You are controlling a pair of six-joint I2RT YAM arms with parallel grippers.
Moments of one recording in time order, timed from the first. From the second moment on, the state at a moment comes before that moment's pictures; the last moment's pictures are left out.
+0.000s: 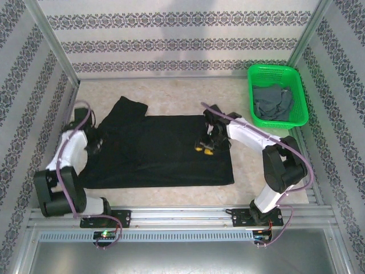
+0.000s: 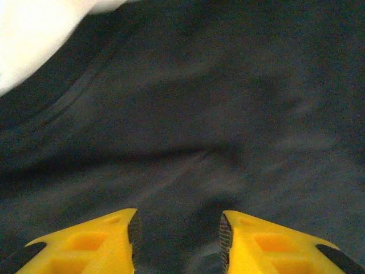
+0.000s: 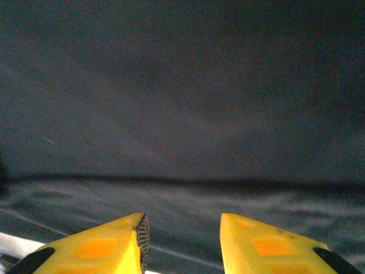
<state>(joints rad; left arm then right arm) 0.22 1.43 1.04 -0.77 0.06 -0.90 0.46 1.68 1.20 -0.82 -0.34 0.75</state>
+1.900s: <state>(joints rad) 0.02 2.76 2.74 -1.13 -0.06 -0.53 0.20 2.02 1.58 -0.65 -0.05 0.80</state>
